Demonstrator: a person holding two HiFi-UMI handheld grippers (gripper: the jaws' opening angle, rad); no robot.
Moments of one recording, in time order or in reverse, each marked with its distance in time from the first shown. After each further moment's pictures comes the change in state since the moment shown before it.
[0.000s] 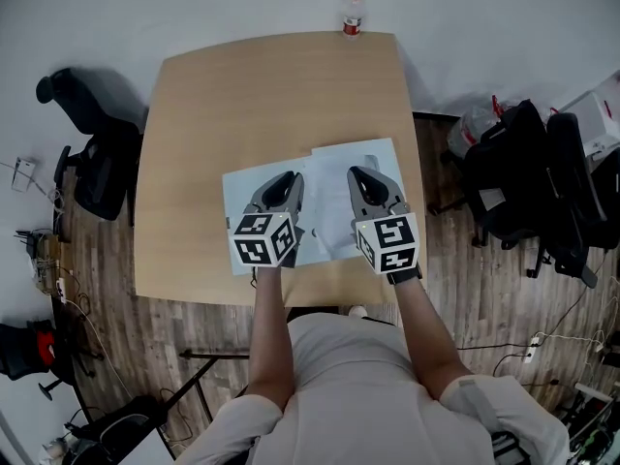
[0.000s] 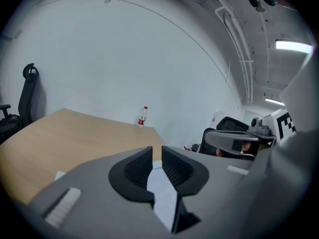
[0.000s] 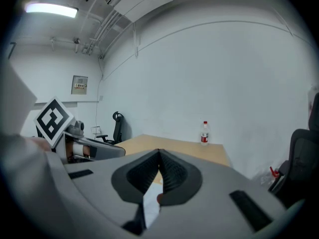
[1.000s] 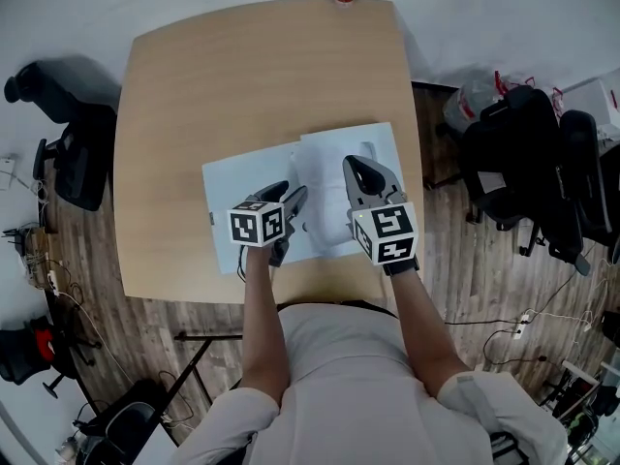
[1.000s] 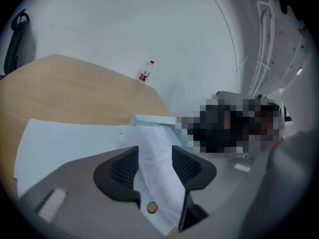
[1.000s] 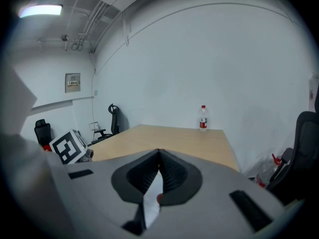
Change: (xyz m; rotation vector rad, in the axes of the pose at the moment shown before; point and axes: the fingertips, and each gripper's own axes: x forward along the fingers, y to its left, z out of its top) left arm 0.063 0.030 -0.137 -0.205 0.413 -0.137; right arm 0.043 -0.032 -0.050 0.071 0.121 0.000
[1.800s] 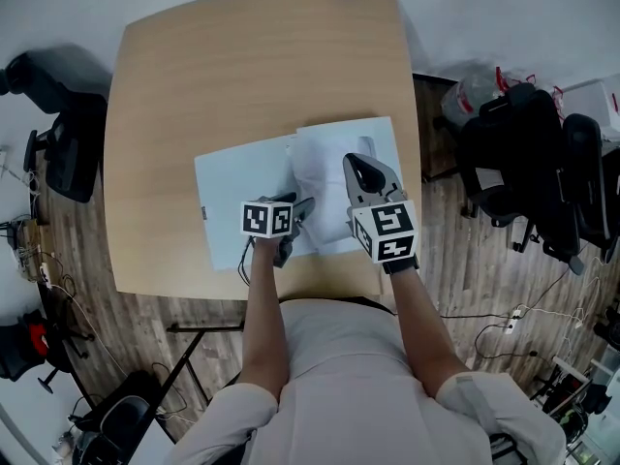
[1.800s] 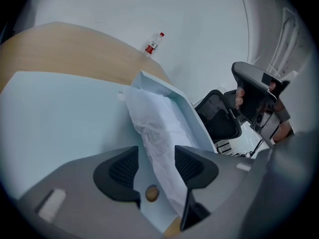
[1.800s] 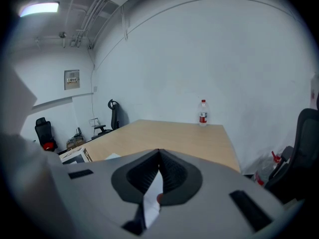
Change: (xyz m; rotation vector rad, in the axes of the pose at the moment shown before) left arm 0.045 0.009 -0.075 -0.104 0.206 -0.051; right arm 0.009 -0.005 -0.018 -0.001 0.054 0.006
